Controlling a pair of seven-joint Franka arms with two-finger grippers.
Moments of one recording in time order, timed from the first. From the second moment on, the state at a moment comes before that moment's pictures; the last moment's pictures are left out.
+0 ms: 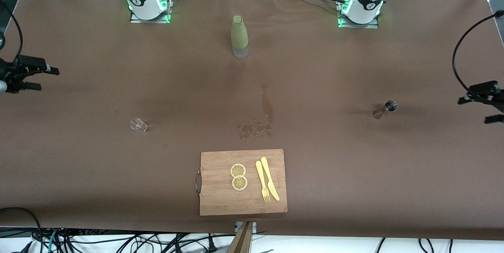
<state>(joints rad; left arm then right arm) -0.03 0.42 0.37 -1.18 -0.32 1.54 0.84 -0.15 0.20 -0.11 -1.53 0.22 1.42 -0.59</state>
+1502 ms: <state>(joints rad) -0.03 0.13 0.00 -1.38 -0.07 1.42 0.03 -0.06 -0.01 0.03 -1.70 -0.02 1.67 0.04</state>
